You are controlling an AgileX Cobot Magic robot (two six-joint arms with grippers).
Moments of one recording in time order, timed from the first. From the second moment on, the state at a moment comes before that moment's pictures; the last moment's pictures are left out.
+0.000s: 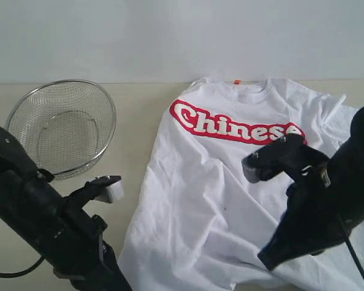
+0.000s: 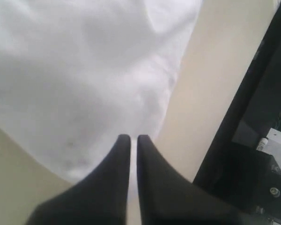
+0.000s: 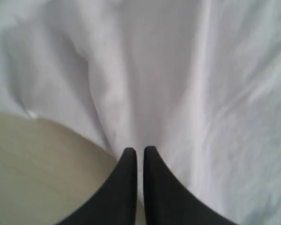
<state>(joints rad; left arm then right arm) -0.40 1.79 -0.70 -1.00 0.88 1.13 0.45 1.40 -0.71 0.07 0.72 -0.10</state>
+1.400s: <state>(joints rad) -0.48 1.77 -0.71 -0.45 0.82 0.69 0.42 1.63 -0.71 -0.23 0.61 0.25</state>
